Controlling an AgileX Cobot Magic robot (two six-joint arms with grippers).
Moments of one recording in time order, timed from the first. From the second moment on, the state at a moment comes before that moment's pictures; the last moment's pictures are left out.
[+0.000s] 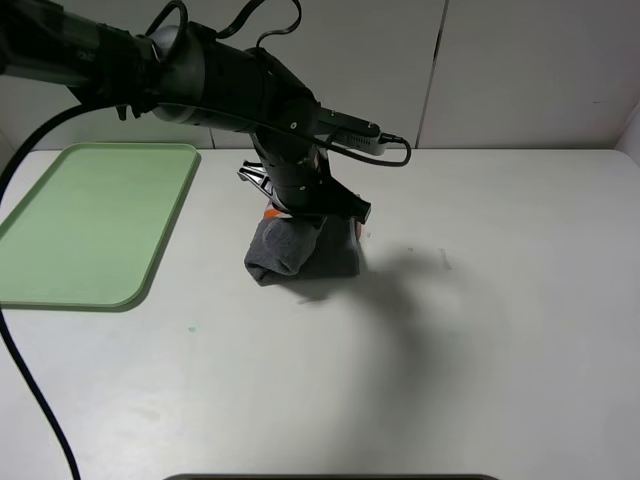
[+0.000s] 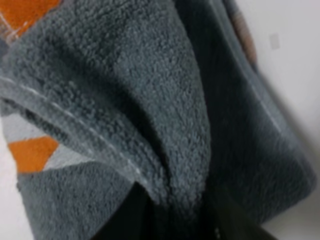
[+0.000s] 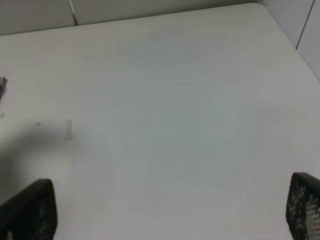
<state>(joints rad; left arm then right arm) -0.74 2.11 -1.49 0.32 0.52 -0.48 -0.14 -0.01 -0.50 0.02 1.03 0.00</state>
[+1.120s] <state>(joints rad) -0.74 2.03 -1.49 0.29 0.46 -0.46 -0.14 -0.01 -0.50 0.02 1.03 0.00</state>
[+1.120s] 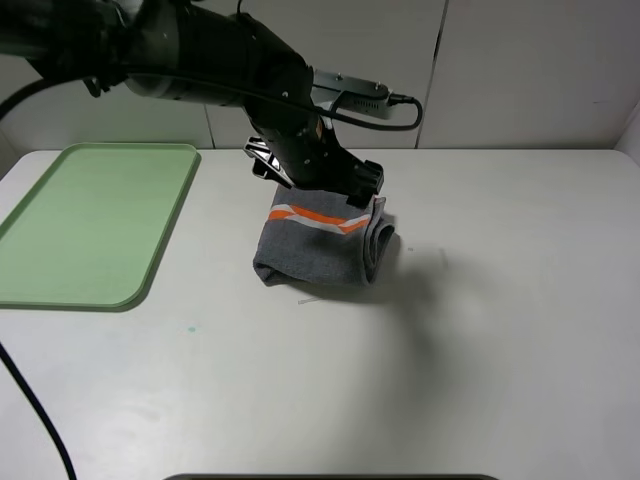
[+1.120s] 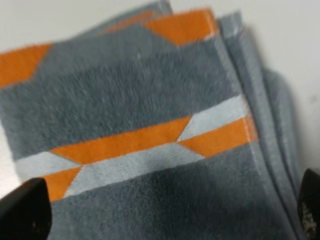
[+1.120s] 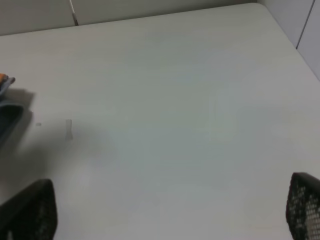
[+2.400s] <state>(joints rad) -0.53 2.06 -1.23 0.24 0.22 -0.46 -0.14 -0.01 -0.50 0.02 1.03 0.00</state>
